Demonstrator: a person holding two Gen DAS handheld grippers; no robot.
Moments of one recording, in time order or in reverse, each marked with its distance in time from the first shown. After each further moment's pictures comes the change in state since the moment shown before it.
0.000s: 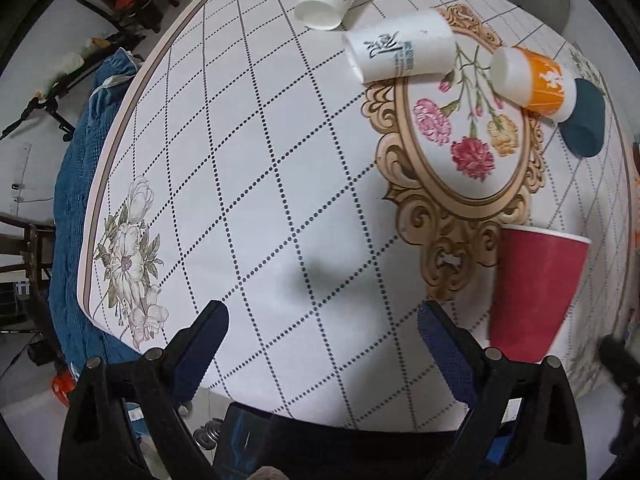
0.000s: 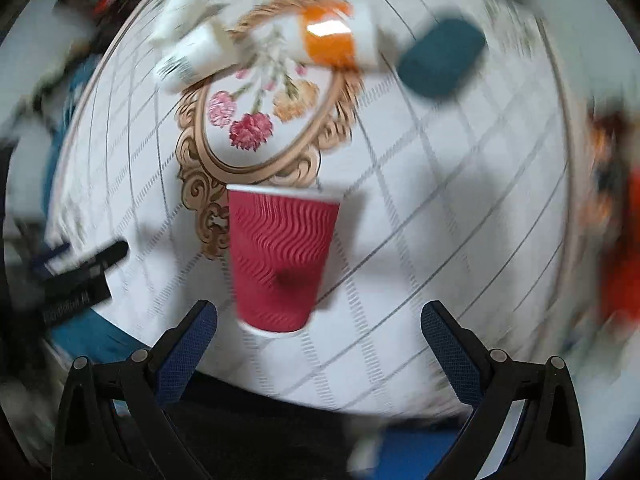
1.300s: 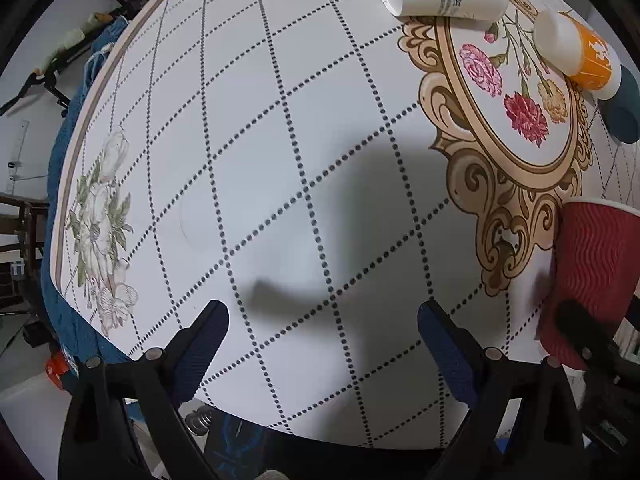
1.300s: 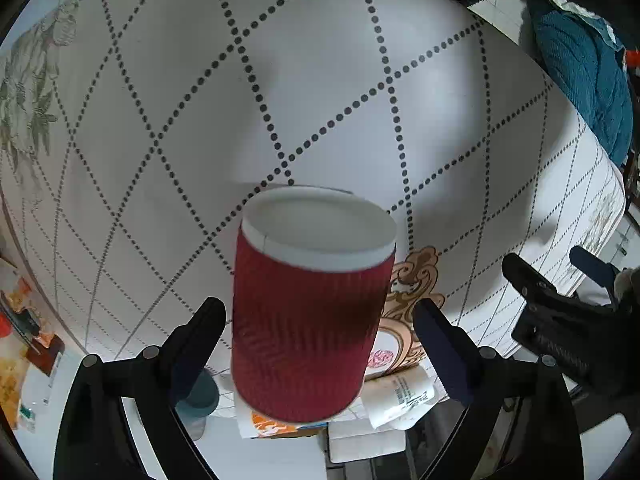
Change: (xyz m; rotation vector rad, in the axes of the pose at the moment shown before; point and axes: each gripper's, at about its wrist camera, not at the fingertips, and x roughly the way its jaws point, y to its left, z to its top) left arm 0.069 0.017 -0.028 -0.047 0.075 -0.005; right arm 0.131 0.057 -0.115 -2.921 -0.058 -0.928
